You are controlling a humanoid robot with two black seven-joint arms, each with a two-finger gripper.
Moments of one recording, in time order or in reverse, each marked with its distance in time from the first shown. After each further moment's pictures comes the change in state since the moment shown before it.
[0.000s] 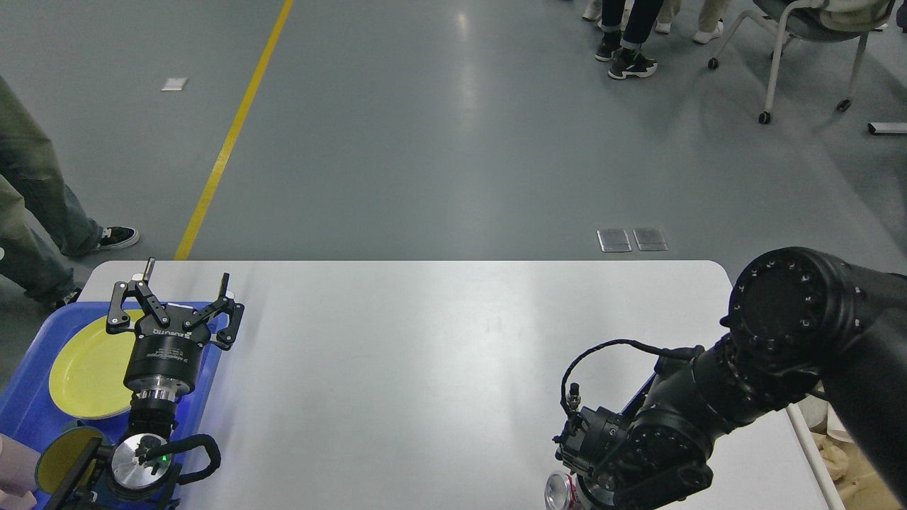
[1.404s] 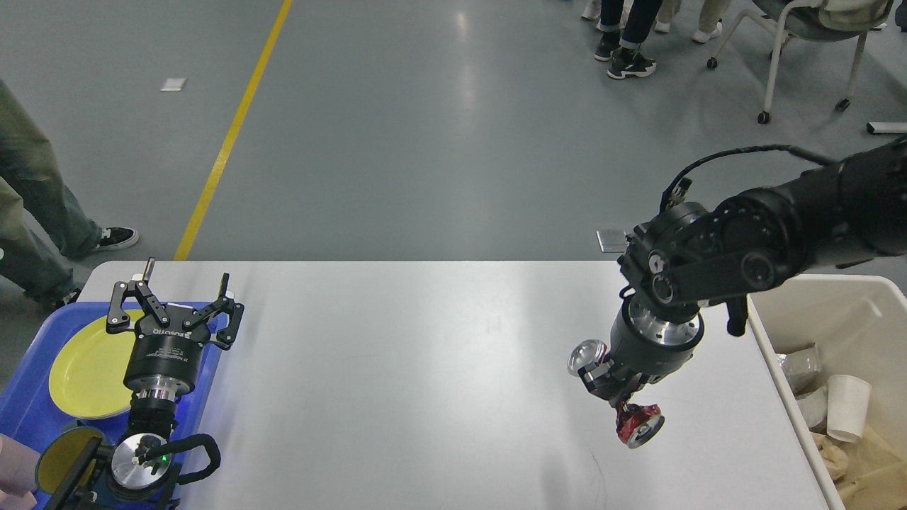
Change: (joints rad) left arm 0.000 0.000 0.000 0.000 0.000 0.000 0.000; right arm 0.630 -0.206 -0.116 0.135 0.683 0.186 0.249
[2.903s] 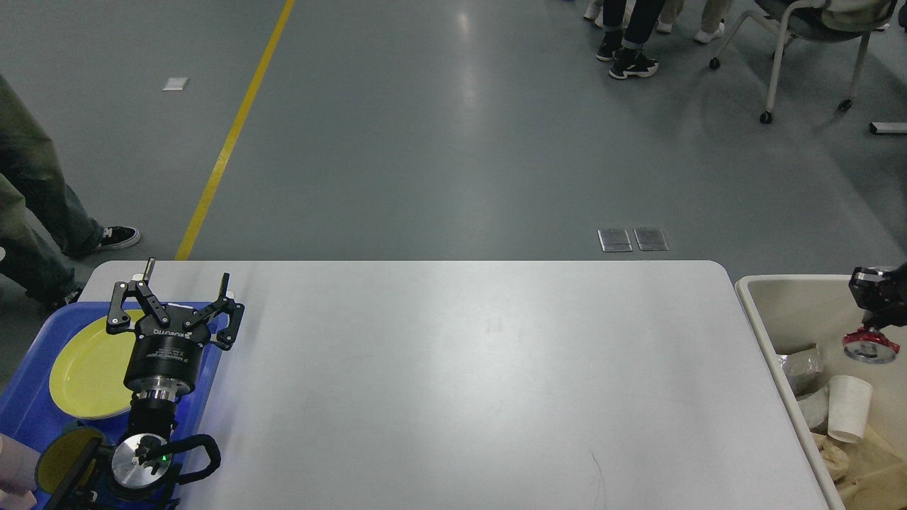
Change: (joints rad) left arm 0.000 0.000 0.001 0.000 0.000 0.000 -0.002; right arm -0.686 -0.488 -0.152 -1.063 0.290 0.117 0.043
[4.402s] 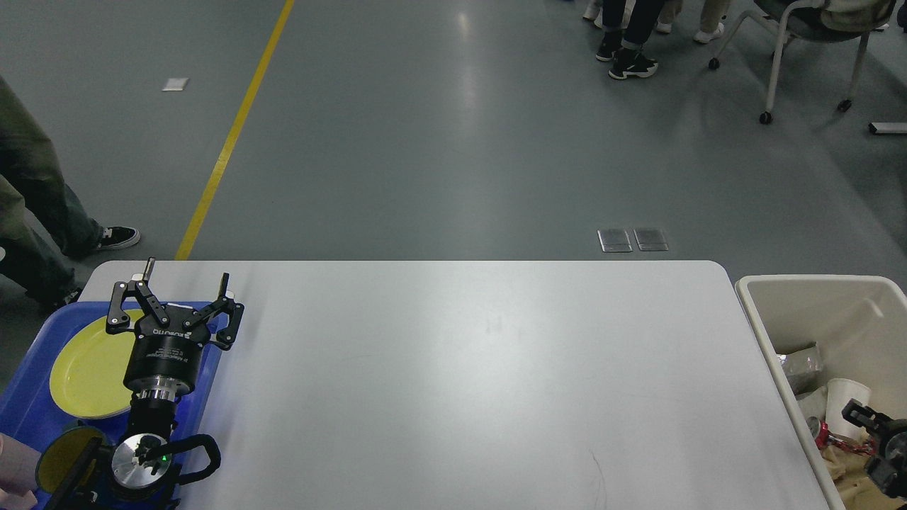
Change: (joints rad) left arm 0.000 0.000 0.000 0.000 0.000 0.001 0.000; right arm -0.746 0.192 0.364 -0.323 0.018 -0.770 -0.022
